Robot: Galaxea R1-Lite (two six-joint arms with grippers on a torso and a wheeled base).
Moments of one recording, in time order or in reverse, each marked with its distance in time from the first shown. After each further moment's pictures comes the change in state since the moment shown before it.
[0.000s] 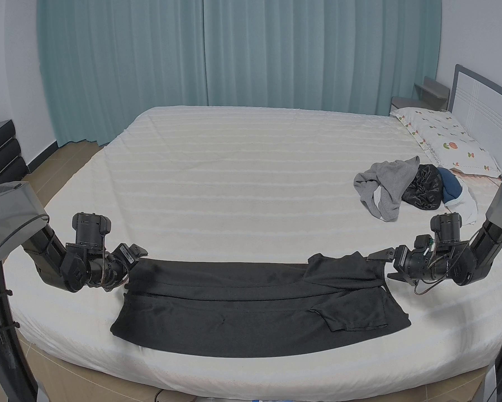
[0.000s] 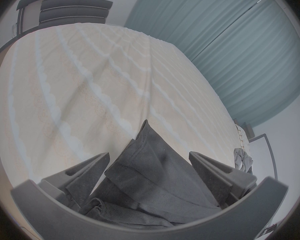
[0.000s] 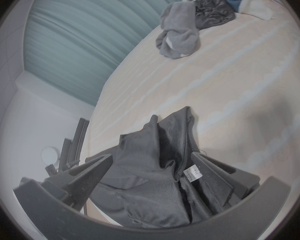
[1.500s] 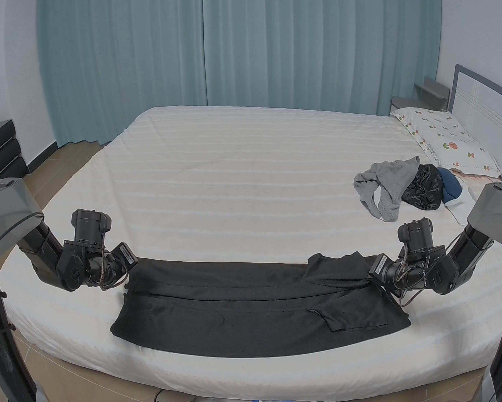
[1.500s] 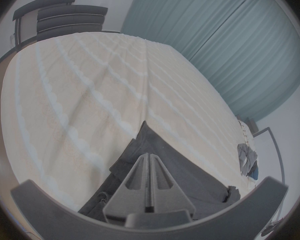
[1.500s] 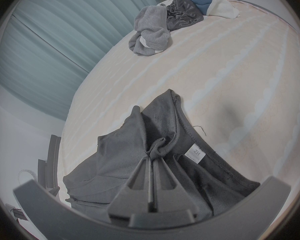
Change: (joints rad) left arm -0.018 -0.051 0.012 0.046 0.053 0.052; right arm 0.213 -0.004 -0.017 0.106 -0.452 0.248
